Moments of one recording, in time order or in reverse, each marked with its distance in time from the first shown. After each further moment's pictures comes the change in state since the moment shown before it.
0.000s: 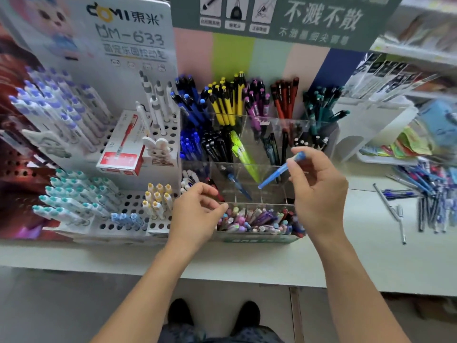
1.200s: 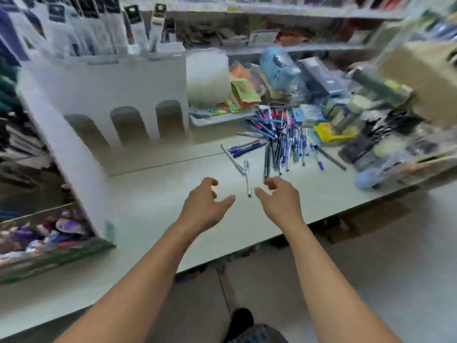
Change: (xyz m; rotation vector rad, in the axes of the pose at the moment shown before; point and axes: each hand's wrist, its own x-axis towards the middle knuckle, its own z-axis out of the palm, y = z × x) left_hand -0.076 0.106 0.458 0.433 -0.561 0.027; right_hand -0.010 0.316 -0.352 -0.392 -0.097 0.673
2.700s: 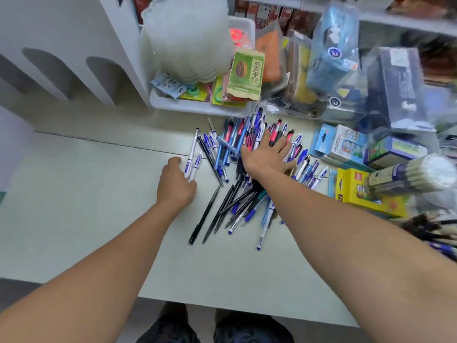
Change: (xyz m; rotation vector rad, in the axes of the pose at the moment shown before) left_hand 0.231 0.048 0.133 -0.101 0.482 -0.486; right_hand 0.363 0.038 0.022 -0.534 -0.401 -0.120
